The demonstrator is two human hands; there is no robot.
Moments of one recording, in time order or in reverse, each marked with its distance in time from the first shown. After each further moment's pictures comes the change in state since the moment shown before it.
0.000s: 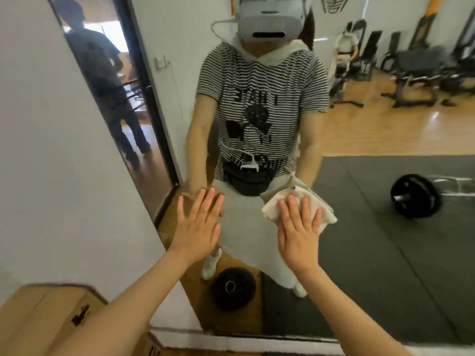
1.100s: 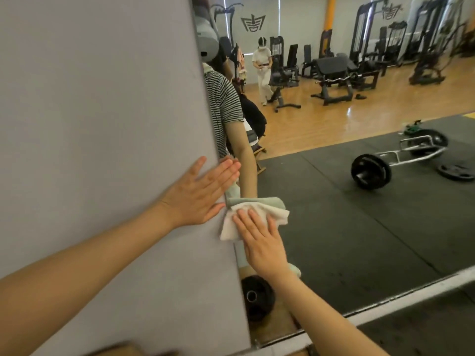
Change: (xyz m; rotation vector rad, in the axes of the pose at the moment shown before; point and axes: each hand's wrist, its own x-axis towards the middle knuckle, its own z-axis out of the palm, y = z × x) left_hand 0.043 -0.239 -0.019 0.188 0.373 0.748; right_hand 0.022 -0.248 0.104 -0.145 -0.101 -0.029
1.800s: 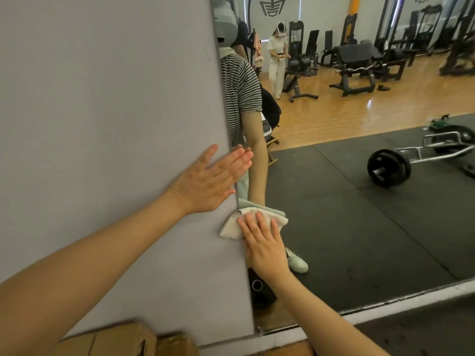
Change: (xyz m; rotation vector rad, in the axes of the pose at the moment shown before) left_hand 0.000 0.002 0.000 -0.013 0.015 -0.006; right_hand -0.024 -0.014 0.027 -0.034 -0.068 0.022
